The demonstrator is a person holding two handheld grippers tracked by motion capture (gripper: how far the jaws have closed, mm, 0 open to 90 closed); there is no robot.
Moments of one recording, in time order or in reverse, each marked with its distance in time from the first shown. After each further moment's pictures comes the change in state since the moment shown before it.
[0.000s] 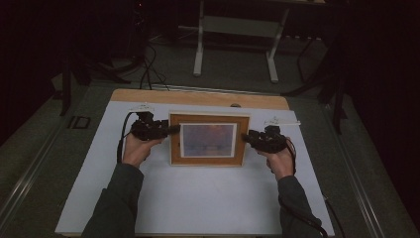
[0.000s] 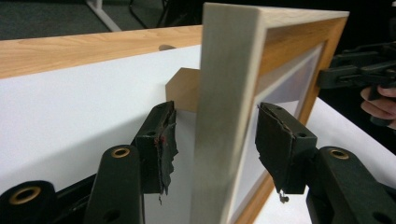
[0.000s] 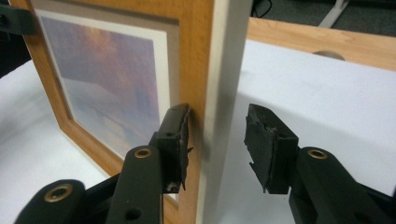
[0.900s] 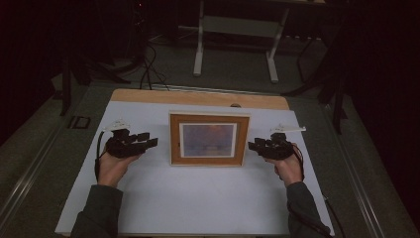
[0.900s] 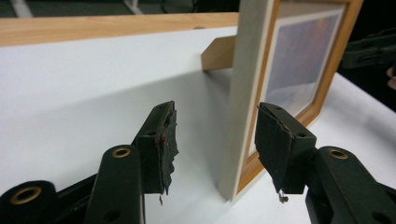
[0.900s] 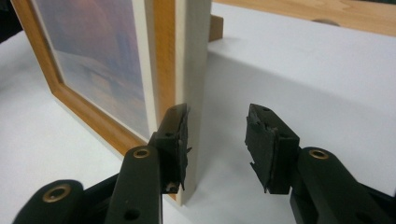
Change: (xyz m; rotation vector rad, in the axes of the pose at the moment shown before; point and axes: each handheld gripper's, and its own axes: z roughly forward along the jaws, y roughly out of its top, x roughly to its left) left arm 0.003 -0.049 -0.061 0.003 0.144 -0.019; right arm -0.015 -0.022 -0.012 0.067 0.005 -0.012
